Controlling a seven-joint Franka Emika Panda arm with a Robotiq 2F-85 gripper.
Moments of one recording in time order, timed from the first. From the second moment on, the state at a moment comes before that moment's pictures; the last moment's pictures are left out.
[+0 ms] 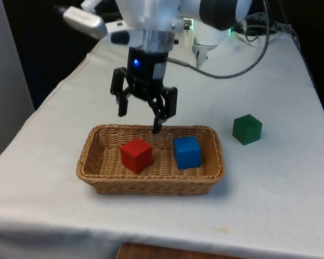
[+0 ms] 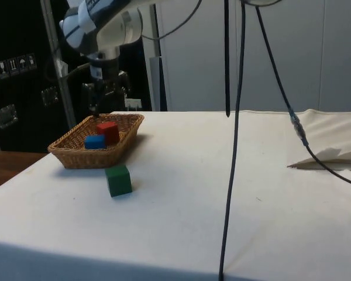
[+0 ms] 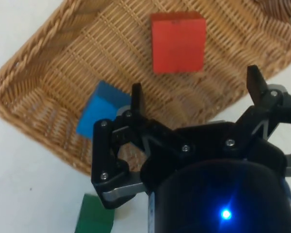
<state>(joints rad) 0.61 1.05 -1.02 -1.47 0.87 2.23 -0.11</state>
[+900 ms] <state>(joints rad) 0.77 0.83 -1.09 -1.59 0.65 2.11 -0.06</state>
